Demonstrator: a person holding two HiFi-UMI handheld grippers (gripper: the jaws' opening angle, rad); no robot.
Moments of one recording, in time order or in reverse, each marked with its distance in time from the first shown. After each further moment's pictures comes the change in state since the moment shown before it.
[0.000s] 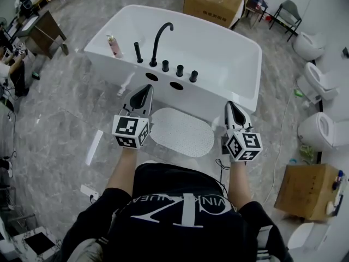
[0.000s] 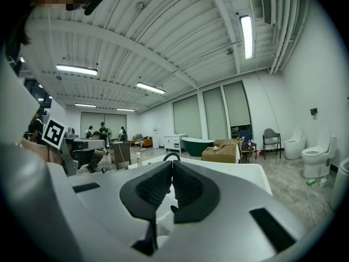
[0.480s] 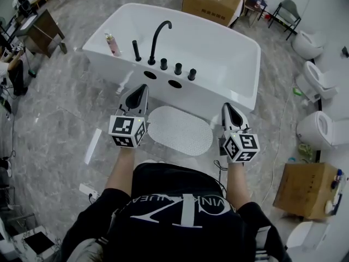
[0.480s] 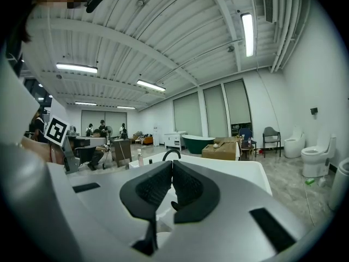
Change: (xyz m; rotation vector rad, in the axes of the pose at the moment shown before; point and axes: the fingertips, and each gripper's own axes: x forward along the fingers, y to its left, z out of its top) left arm -0.007 0.007 -0.007 -0.025 0.011 0.036; right arm -0.008 0.003 -0.011 -0.006 0.027 0.003
